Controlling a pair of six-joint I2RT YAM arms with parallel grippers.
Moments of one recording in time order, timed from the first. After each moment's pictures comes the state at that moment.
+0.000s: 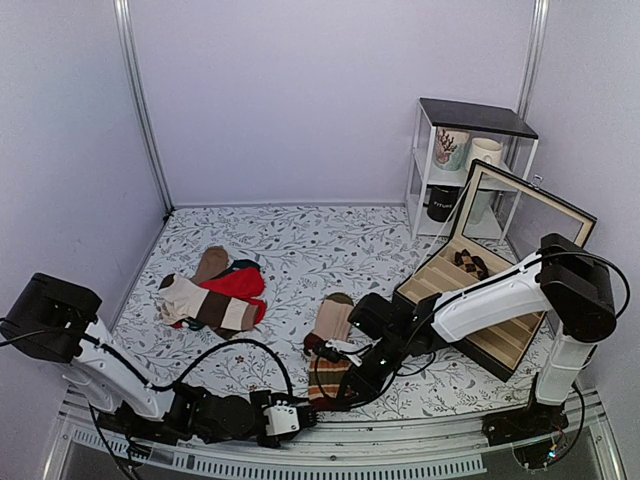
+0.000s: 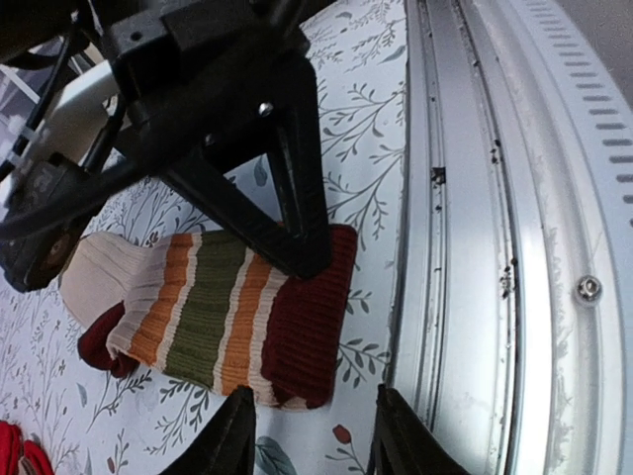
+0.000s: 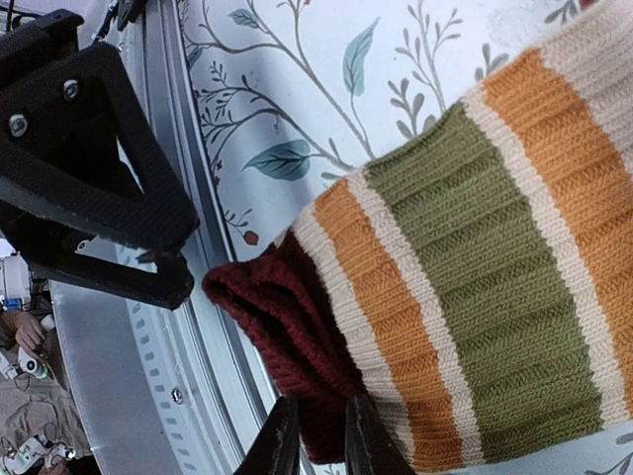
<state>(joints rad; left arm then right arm) -1.64 1.60 0.31 0.75 -0.49 0.21 1.11 1.81 0.92 -0.20 -0.59 0.23</state>
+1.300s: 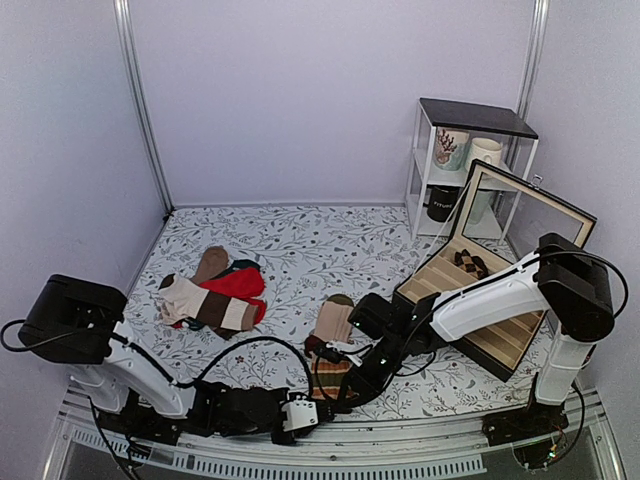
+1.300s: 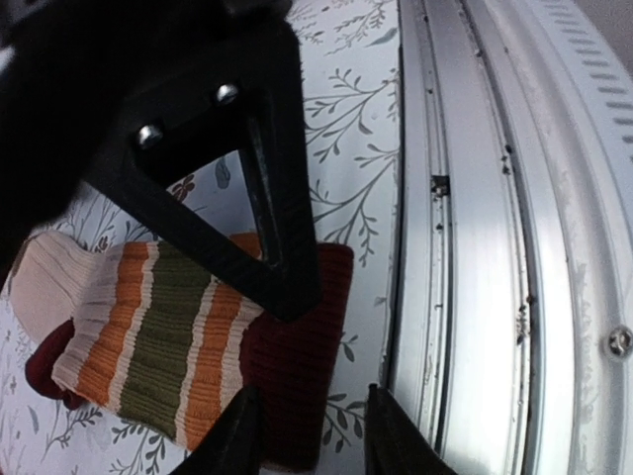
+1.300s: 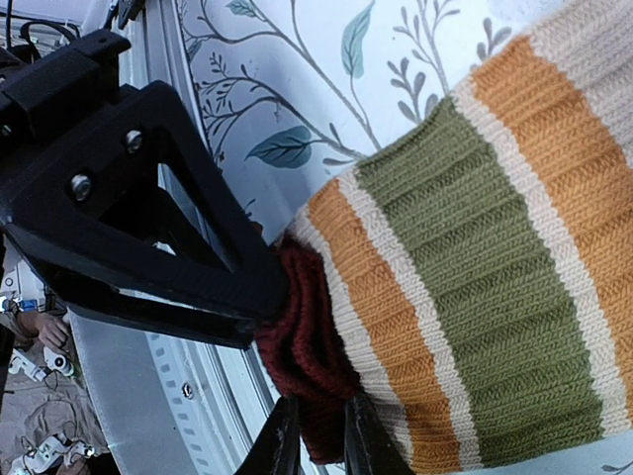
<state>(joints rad) -1.56 1.72 0.40 0.74 -0.35 0.20 1.10 1.82 0.93 -0.22 -0.62 0.26</state>
